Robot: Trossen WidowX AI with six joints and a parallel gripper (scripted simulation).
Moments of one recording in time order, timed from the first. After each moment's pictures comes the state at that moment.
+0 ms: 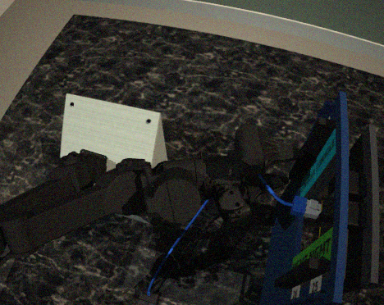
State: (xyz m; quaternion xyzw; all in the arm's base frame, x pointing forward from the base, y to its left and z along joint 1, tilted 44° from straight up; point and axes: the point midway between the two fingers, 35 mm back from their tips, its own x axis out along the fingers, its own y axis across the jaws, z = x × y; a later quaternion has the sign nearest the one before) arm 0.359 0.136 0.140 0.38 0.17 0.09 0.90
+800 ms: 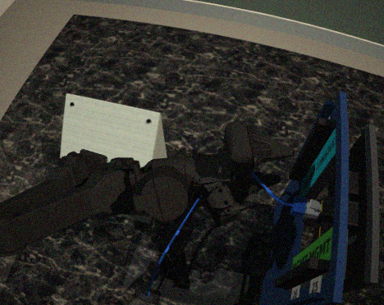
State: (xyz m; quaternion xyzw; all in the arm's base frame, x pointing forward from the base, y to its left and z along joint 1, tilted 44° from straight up) arm 0.344 0.137 0.145 0.38 0.17 0.09 0.90
